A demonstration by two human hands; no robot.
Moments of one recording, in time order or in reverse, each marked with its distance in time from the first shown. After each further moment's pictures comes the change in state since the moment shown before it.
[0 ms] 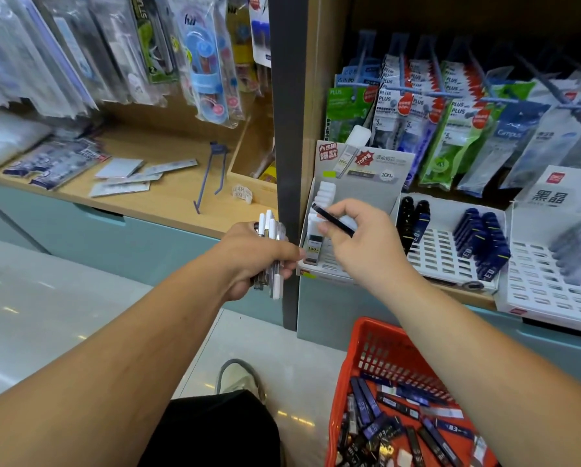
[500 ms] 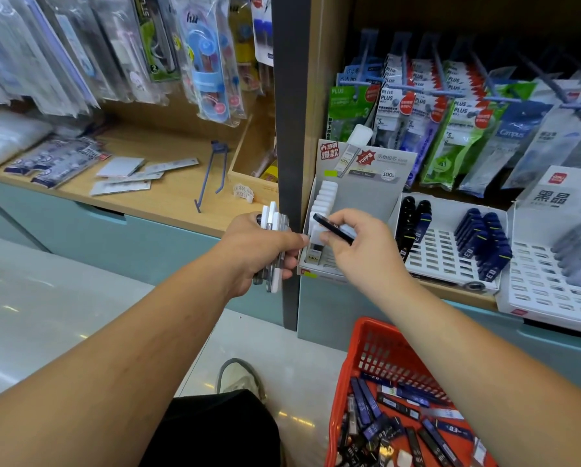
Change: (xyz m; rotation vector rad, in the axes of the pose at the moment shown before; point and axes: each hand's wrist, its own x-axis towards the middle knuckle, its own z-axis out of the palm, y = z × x) left_hand 0.000 0.004 0.003 -0.019 0.044 0.054; right_hand -0.006 0.009 0.002 -0.135 -0.001 -0.025
